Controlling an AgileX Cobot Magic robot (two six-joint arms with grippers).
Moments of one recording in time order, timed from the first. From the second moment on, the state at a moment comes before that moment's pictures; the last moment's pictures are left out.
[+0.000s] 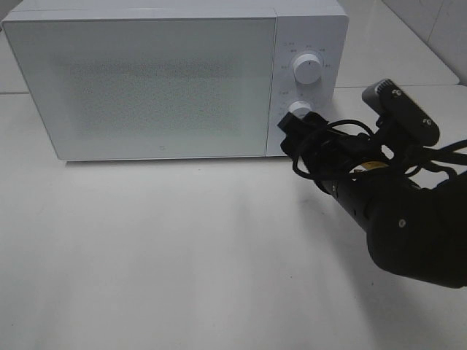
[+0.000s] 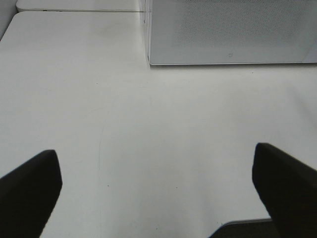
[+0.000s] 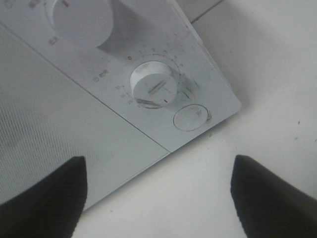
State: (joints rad) left arm -0.02 0.00 -0.52 -0.10 1.09 0.03; right arm 0.77 1.74 -0.51 0.88 -0.99 0.38
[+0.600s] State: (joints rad) left arm -0.02 0.00 -0.52 -0.10 1.09 0.03; right arm 0.77 1.74 -0.51 0.88 -0.98 1.14
